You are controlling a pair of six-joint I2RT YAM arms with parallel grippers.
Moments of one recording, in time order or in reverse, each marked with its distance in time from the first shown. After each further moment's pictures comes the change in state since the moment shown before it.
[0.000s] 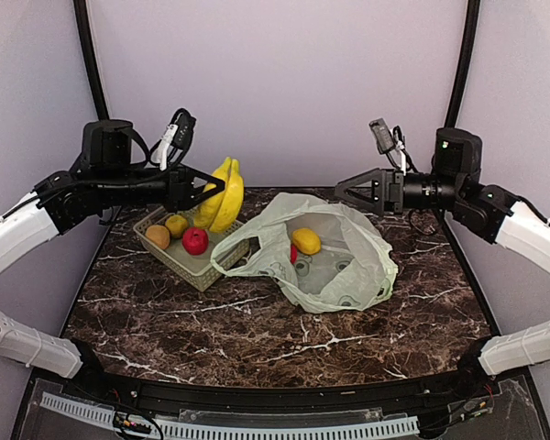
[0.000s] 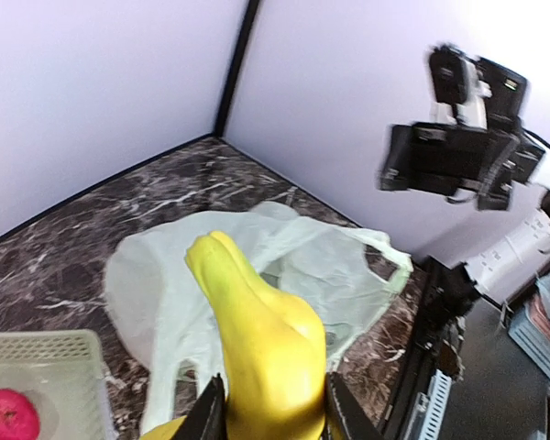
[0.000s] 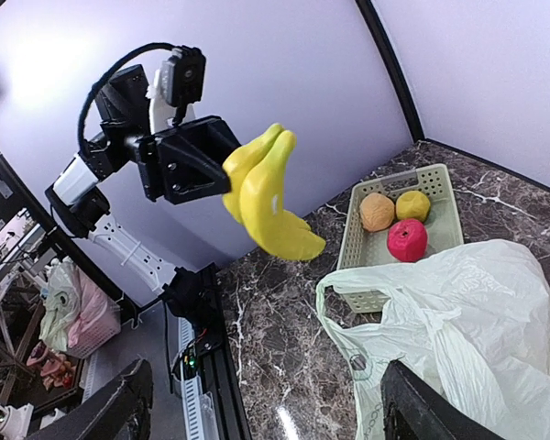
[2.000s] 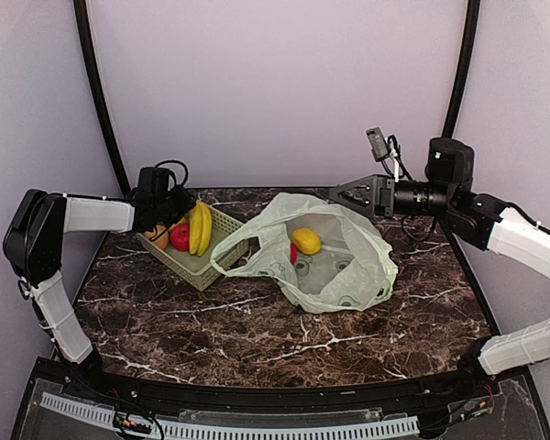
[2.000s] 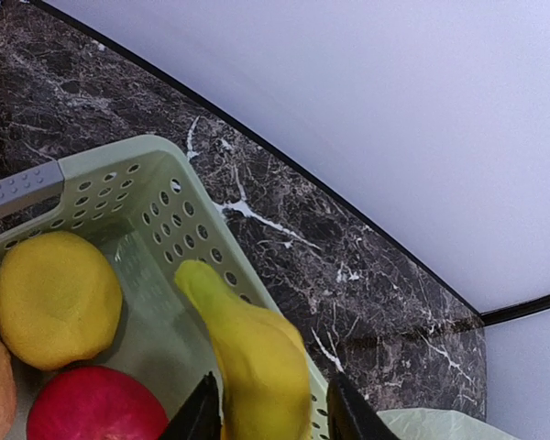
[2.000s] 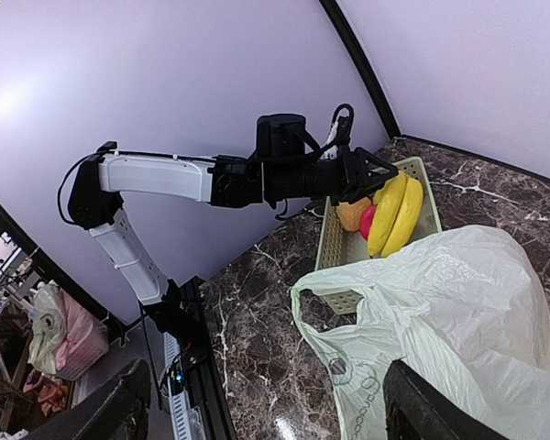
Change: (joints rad) left arm 0.432 0.591 -0.154 0.555 -0.462 -0.642; right arm -0.004 0.012 -0.080 0.105 0.082 0.058
